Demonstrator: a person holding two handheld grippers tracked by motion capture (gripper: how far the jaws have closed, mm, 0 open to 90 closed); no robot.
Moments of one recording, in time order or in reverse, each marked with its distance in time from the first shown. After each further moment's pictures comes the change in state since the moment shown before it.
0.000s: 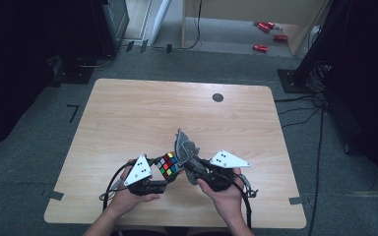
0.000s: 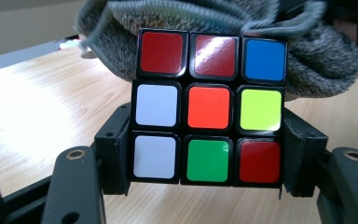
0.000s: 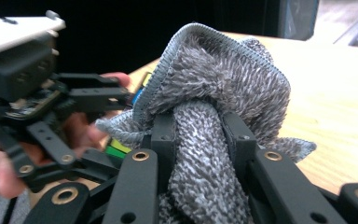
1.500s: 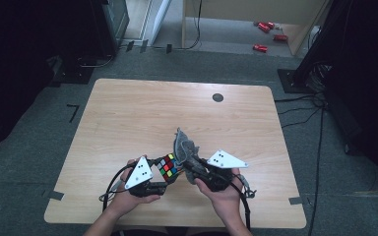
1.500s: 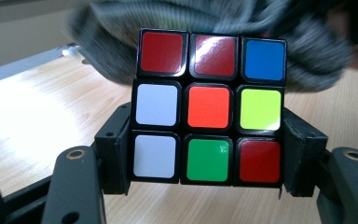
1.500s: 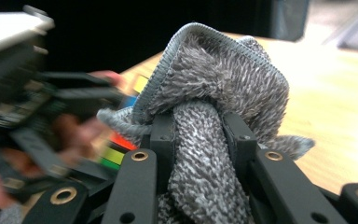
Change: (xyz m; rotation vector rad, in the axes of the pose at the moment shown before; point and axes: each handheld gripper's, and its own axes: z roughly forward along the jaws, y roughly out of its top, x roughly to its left) left arm -0.002 0.001 -0.004 -0.015 -0.001 0.041; right arm 0.003 0.001 0.002 0.008 -0.042 -0.005
